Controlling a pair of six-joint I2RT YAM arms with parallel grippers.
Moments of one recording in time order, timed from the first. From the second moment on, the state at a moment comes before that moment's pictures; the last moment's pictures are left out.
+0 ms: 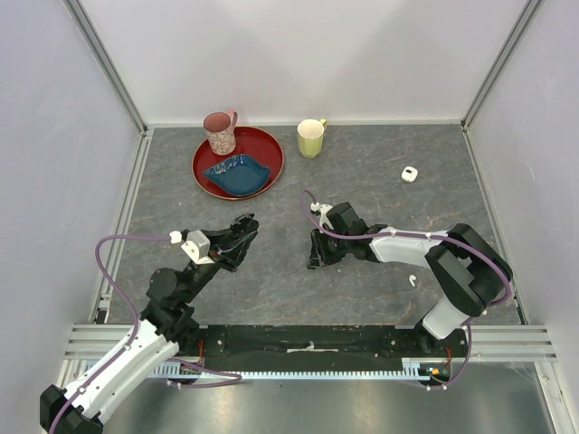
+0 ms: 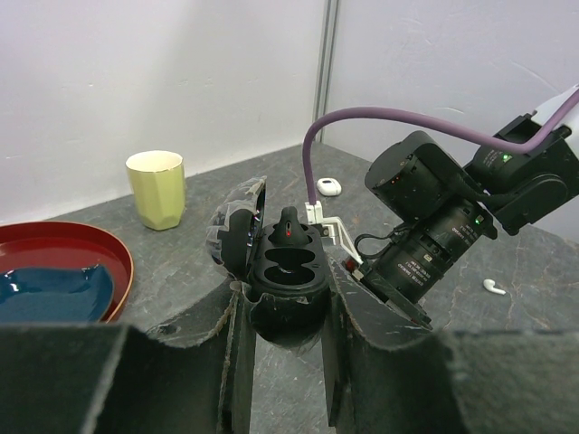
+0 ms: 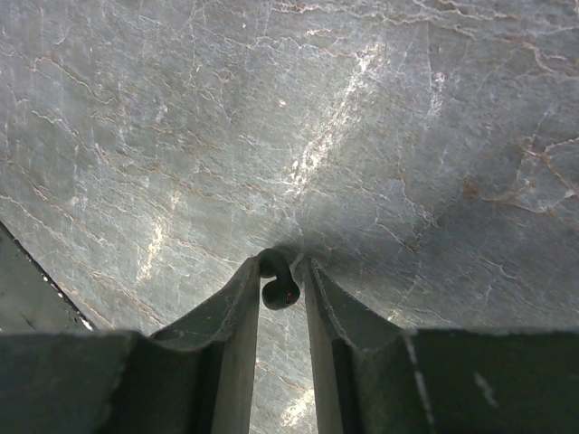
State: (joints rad) left arm -0.62 0.34 0.14 0.53 0.14 -0.11; right arm 0.70 1.62 0.75 -0.01 -0.31 0.40
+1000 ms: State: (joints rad) left arm -0.62 0.33 0.14 0.53 0.13 -0.12; right arm 0.70 1.59 0.72 0.04 -0.32 0.45
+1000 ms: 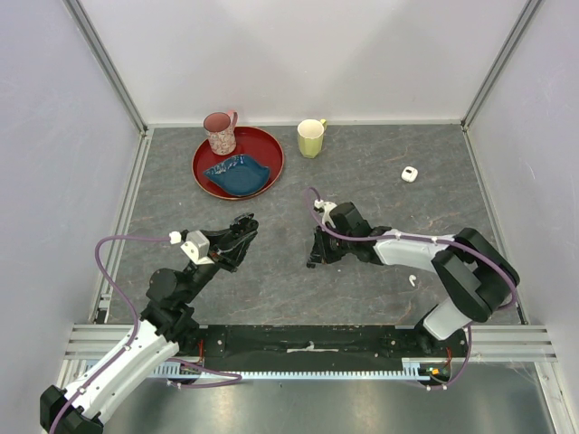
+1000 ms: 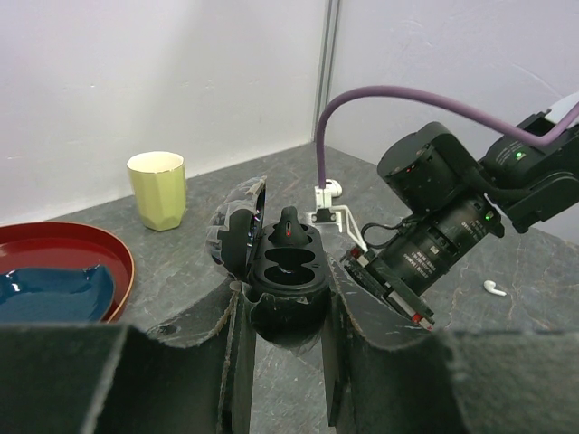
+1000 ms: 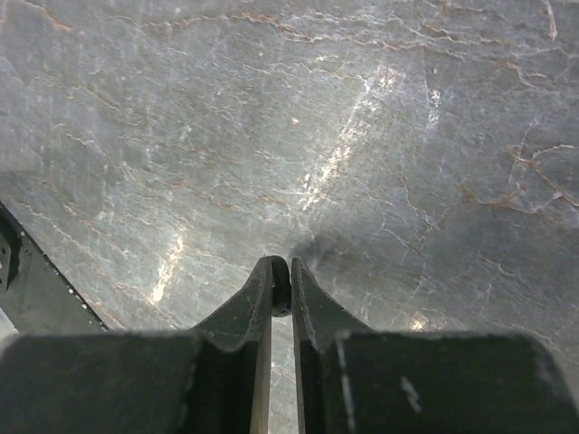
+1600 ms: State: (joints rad) left arm -0.62 0.36 0.14 0.54 0.13 -0.12; right arm 0.70 1.14 0.63 0.15 -0.31 0.43
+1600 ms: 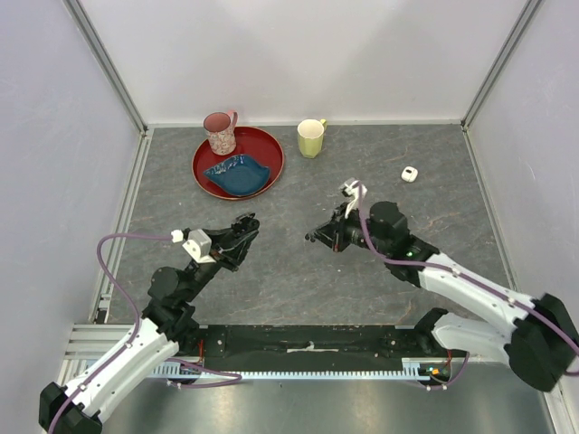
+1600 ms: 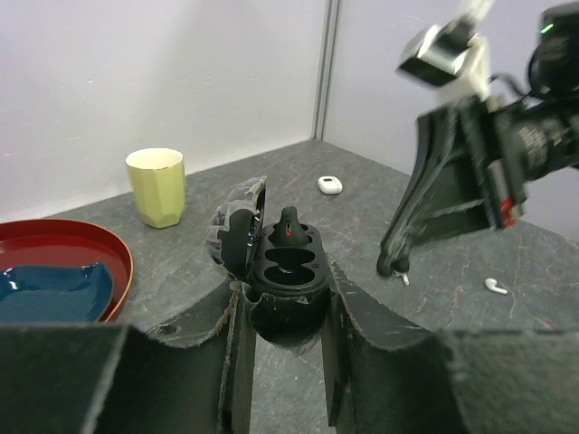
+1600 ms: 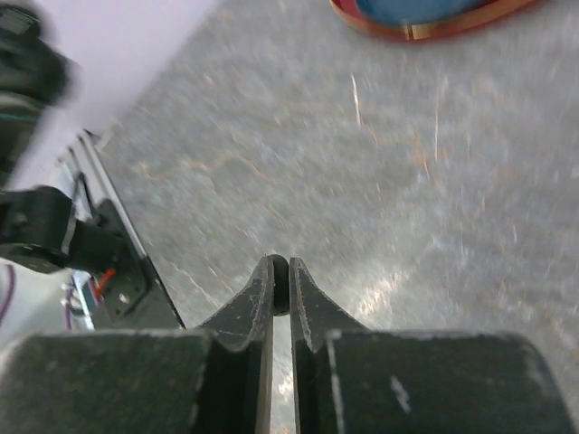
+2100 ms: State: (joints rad) left arm -0.62 0.53 0.15 0.70 0.41 -0.13; right arm 0.86 1.01 0.70 0.44 -0.37 0.35
